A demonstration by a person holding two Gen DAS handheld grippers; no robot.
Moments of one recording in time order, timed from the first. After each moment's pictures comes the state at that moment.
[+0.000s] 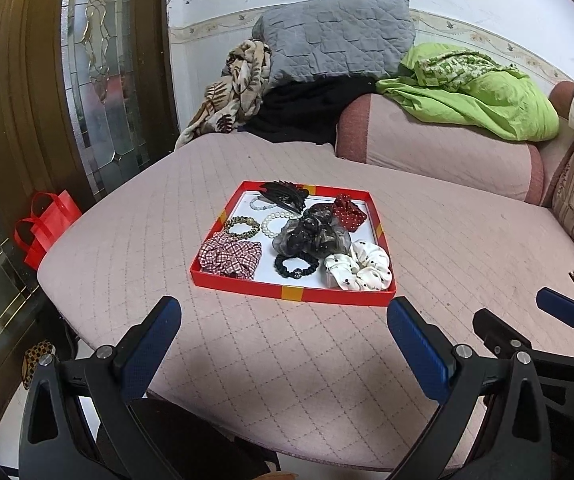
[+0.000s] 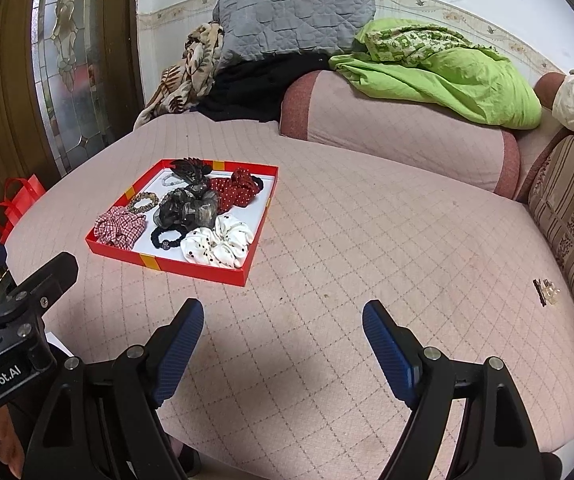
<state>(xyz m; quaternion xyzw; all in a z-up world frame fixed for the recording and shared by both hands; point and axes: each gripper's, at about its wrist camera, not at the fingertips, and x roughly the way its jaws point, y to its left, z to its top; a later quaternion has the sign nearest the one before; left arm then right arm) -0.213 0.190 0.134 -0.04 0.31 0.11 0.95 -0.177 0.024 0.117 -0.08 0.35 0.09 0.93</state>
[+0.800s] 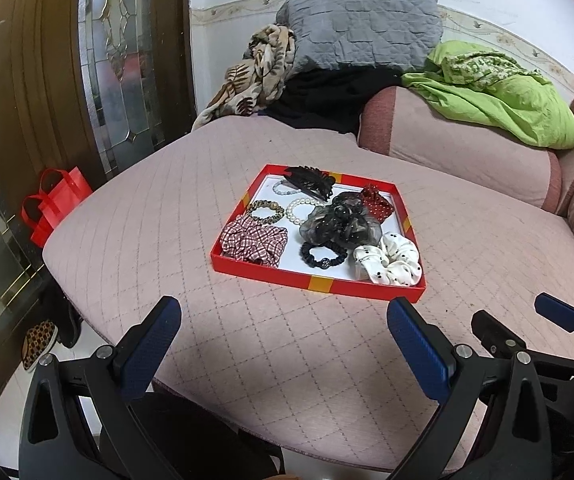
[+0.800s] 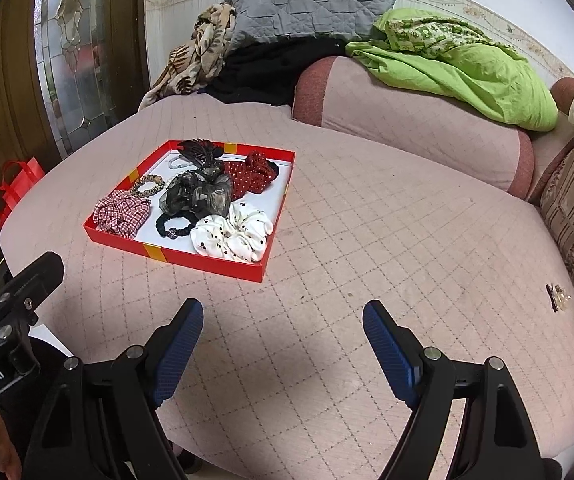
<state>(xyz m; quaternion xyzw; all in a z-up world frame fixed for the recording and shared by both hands) -0.208 0.217 0.118 -0.07 0.32 0.14 0.93 -0.159 0.050 0.100 -0.09 0.38 0.10 0.92</state>
